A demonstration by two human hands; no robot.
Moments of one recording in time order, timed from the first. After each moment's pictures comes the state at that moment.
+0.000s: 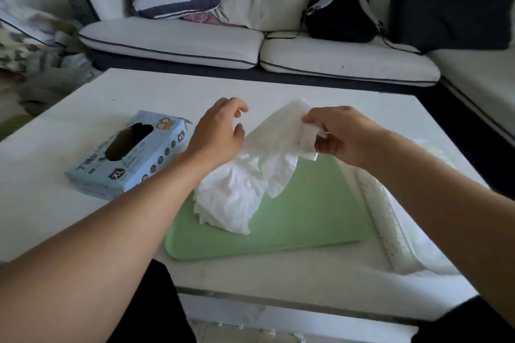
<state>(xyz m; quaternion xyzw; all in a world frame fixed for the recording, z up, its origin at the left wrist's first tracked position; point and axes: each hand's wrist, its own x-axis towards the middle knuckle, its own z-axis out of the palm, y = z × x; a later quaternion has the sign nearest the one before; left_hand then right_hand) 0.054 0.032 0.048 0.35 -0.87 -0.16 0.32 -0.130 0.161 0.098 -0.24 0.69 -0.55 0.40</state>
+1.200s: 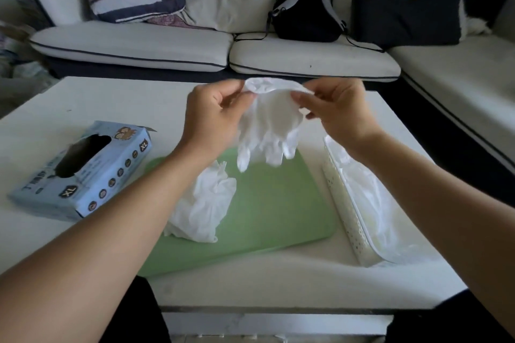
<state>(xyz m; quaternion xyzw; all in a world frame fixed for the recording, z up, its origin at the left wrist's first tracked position) 0.001 0.072 0.086 0.21 -0.79 -0.34 0.47 -0.176 0.198 0.107 -0.50 0.63 -0.58 0.11</state>
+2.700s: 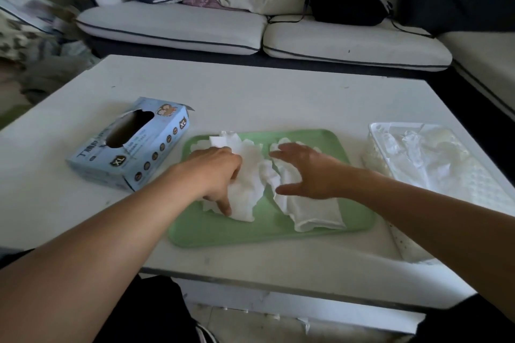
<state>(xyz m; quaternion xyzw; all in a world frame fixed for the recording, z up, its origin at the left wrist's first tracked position) 0.086 0.064 0.031 0.34 -0.92 -0.04 -0.20 -0.119 0.172 0.003 -0.70 0.69 -0.03 0.15</state>
